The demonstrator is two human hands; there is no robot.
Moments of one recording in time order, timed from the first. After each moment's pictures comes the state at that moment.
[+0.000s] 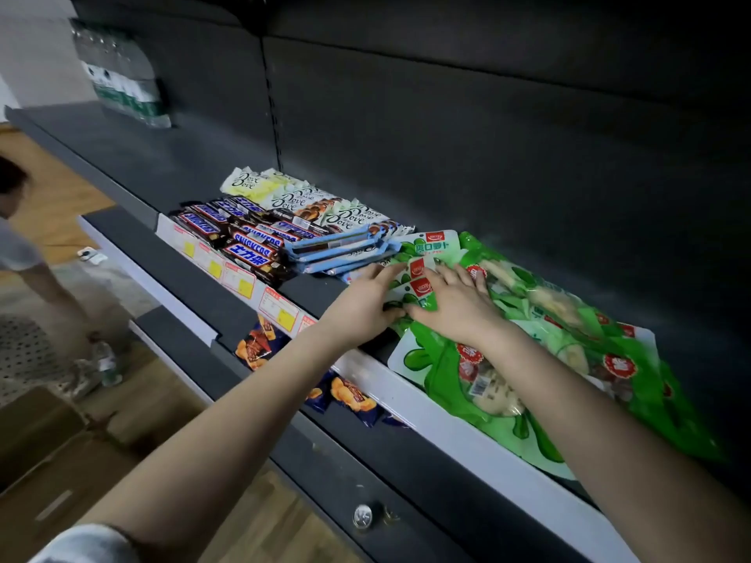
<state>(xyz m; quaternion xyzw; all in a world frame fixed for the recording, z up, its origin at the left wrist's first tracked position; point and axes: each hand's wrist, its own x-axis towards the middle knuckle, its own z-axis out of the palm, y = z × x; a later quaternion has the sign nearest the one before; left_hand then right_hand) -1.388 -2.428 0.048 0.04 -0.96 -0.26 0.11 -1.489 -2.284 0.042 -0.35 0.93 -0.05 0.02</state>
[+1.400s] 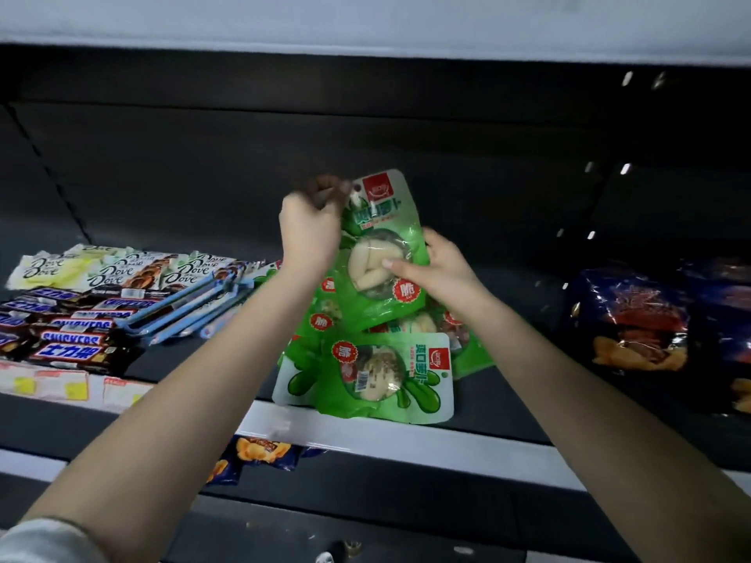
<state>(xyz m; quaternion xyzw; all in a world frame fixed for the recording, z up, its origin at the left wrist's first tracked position) -1.451 -2.312 0.170 -0.02 -0.73 -0.59 0.33 -1.443 -2.145 0.133 -0.17 0.78 -0.60 -0.03</state>
